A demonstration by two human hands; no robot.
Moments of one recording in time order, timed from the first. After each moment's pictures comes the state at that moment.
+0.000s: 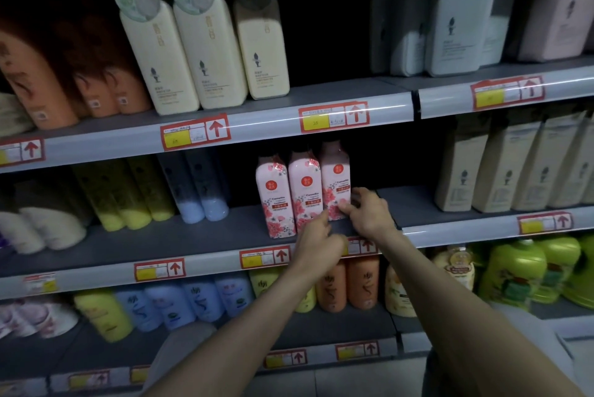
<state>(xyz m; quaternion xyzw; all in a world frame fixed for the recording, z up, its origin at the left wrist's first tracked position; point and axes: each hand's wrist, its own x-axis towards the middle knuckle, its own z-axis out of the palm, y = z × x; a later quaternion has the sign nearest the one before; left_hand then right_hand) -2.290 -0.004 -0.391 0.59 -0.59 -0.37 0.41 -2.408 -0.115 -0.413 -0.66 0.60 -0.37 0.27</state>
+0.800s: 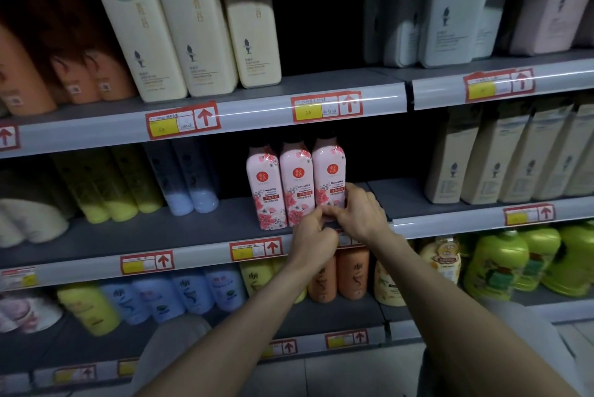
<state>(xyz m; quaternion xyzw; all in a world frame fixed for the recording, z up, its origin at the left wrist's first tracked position) -2.294 -0.009 -0.405 0.57 -0.57 -0.37 0.45 -2.407 -0.081 -0.403 -0.72 0.59 -0.33 0.18</state>
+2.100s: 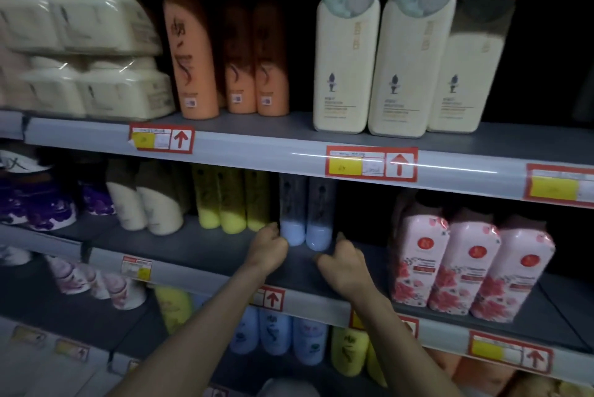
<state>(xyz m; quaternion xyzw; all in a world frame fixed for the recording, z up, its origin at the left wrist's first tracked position) -1.985 -0.036 -0.396 0.72 -0.35 -0.30 0.52 -2.143 -0.088 -0.404 -0.74 0.50 -0.26 0.38</state>
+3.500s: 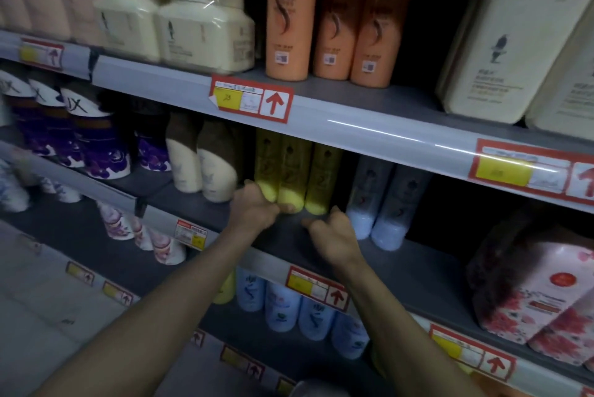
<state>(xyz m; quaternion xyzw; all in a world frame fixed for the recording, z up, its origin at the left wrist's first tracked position) -1.842 -0.010 -0.389 0.85 -0.32 -0.14 0.40 -2.002 -0.060 -0.394 -0.73 0.46 -0.24 0.44</state>
